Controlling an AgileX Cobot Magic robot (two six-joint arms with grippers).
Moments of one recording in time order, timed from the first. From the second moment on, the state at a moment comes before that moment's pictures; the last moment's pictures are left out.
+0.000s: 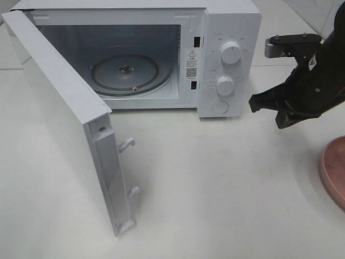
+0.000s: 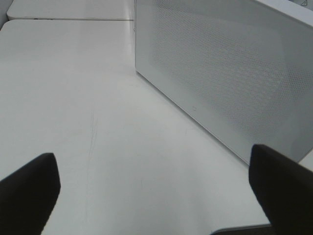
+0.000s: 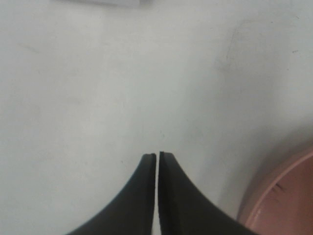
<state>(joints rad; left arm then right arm) 0.04 0.00 -0.51 -0.19 1.08 0.08 0.28 1.60 -0.95 -0.05 0.58 0.20</state>
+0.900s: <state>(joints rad) 0.04 0.00 -0.51 -0.19 1.08 0.08 0.13 1.60 -0.83 -0.03 0.77 -0.05</state>
